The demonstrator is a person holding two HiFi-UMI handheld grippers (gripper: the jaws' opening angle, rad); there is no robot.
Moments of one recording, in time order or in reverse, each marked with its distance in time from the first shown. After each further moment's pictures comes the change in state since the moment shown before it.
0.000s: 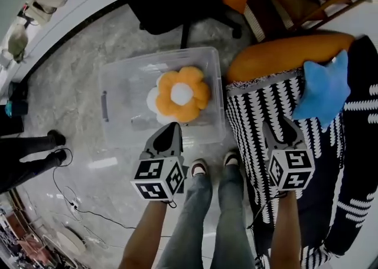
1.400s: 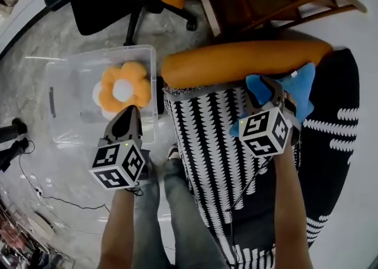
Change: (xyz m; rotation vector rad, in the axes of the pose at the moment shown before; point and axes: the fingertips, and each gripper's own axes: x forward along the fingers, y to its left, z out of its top) left arm 0.139 -0.098 0.021 -0.096 -0.005 0.128; right arm 0.107 -0.217 0.049 -0.820 0.228 -0.082
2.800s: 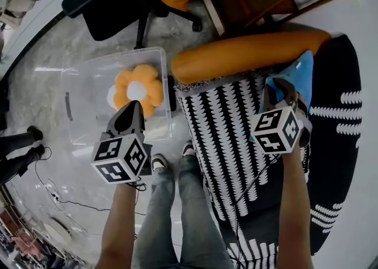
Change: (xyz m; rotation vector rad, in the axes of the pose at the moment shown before) left arm -0.053 0.002 0.051 0.092 -0.002 -0.034; right arm -0.074 -0.022 -0.009 0.093 0.073 -0.135
